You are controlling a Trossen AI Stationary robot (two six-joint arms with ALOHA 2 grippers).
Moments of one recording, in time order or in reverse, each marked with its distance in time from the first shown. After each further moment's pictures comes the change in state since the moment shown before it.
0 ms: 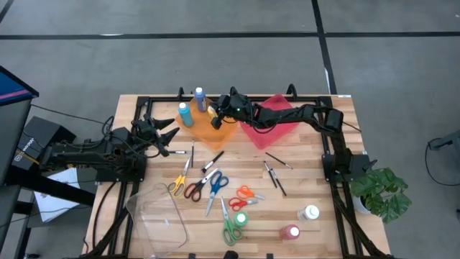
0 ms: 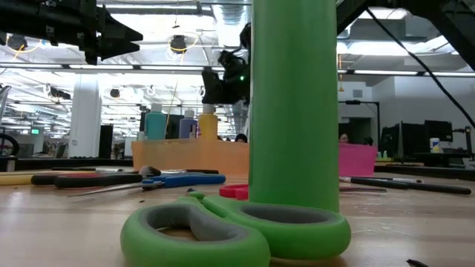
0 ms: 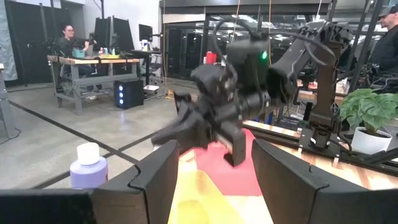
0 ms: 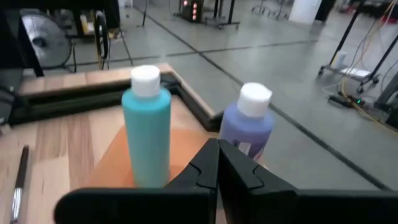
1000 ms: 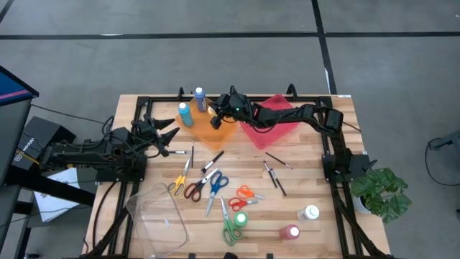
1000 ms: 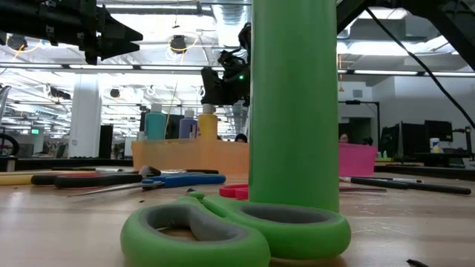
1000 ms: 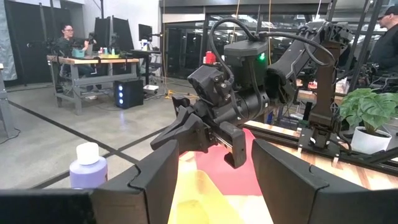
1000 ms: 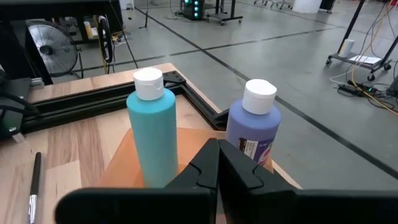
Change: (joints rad) left arm 0.000 0.000 0.000 0.000 0.000 -0.001; right arm 0.011 0.015 0.003 -0.043 -0.022 0.071
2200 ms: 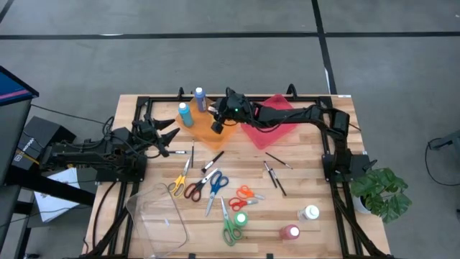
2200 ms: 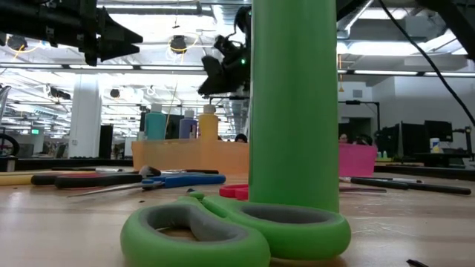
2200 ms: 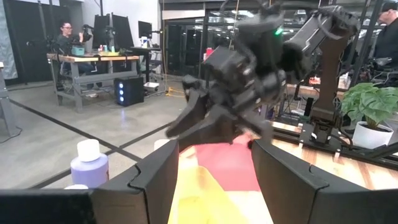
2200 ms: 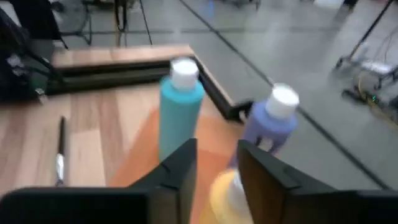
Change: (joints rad) left arm 0.000 0.000 0.000 -0.019 0.000 0.003; right arm 0.042 -0.089 0.064 -0.210 0.008 -0.129
